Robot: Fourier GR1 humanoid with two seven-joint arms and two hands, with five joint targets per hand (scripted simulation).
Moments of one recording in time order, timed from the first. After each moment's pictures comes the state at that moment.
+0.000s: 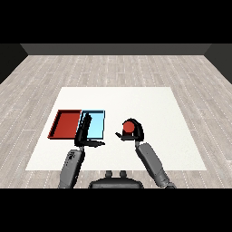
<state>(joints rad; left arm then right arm) -0.08 0.01 -0.12 -1.56 0.02 0.03 -0.27 -0.27 -0.01 0.32 -1.31 -0.18 -0.34 -0.35</state>
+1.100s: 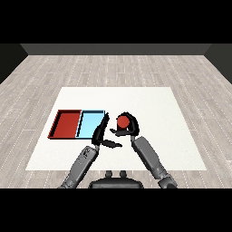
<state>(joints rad) -0.23 0.00 -0.42 -1.47 0.09 0.24 -0.21 -0.42 0.00 0.36 -1.30 -0.23 -0.35 -0.34</state>
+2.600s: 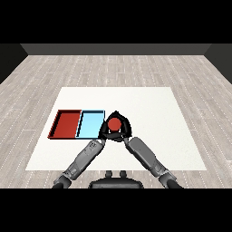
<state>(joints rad) -0.43 0.03 -0.53 -1.28 0.15 0.48 -0.20 -0.50 -0.02 0.55 -1.31 -0.35 -0.48 -0.38</state>
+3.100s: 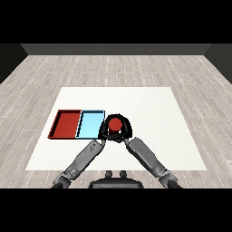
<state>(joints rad) -0.43 0.04 -0.55 -1.32 0.14 0.57 -0.15 -0.49 -0.02 0.55 -1.34 -0.35 -0.47 -0.37</state>
